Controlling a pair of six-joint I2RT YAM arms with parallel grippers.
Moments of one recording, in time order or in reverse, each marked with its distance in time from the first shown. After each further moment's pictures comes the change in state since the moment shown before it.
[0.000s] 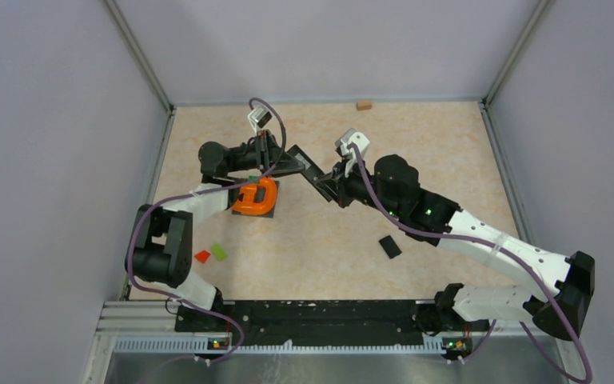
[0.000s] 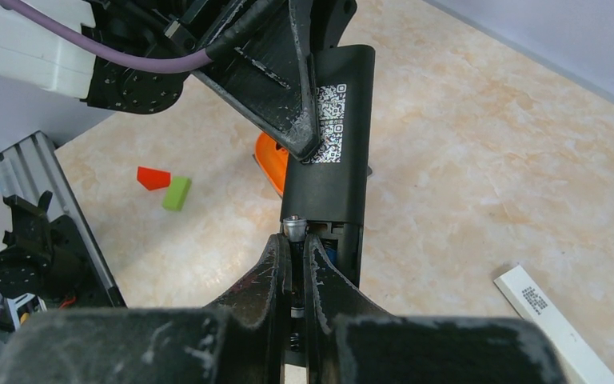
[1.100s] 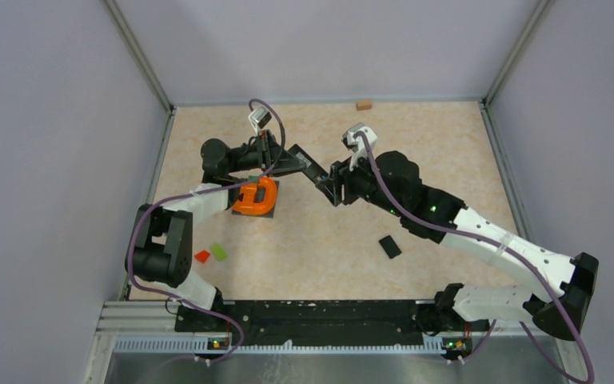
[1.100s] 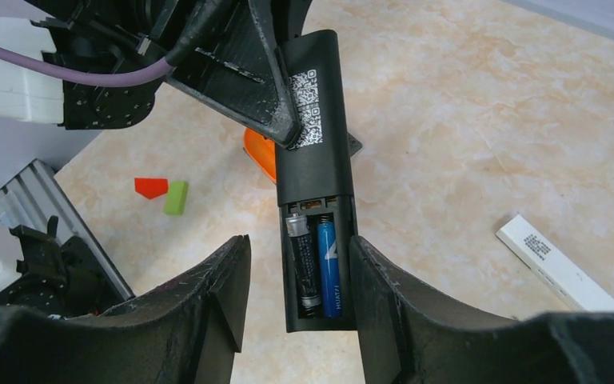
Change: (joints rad) left arm 0.000 0.004 0.000 -0.094 -0.030 0.075; right arm 0.001 0.000 0.063 -0.128 0.082 0.126
